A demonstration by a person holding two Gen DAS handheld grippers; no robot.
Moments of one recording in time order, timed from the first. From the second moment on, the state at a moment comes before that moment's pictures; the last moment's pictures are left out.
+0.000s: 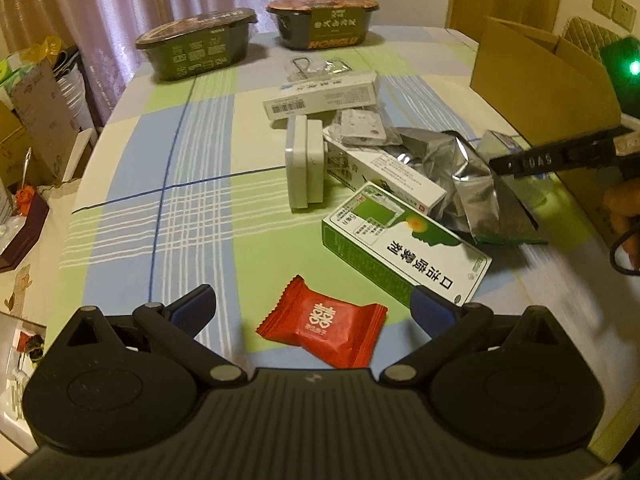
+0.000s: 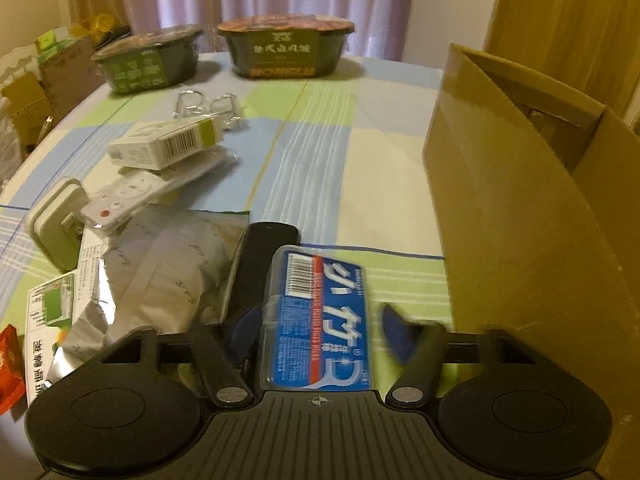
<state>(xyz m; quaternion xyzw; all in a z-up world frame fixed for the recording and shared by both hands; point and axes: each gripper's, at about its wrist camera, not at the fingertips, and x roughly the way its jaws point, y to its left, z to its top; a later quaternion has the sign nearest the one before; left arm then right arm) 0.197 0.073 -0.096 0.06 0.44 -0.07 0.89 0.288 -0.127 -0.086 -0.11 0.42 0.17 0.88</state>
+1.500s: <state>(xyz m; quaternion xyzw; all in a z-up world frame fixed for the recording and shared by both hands) 0.191 0.068 -0.108 0.14 0.54 -0.21 0.81 0.171 -0.157 -0.044 -0.11 0.40 0.23 0.88</state>
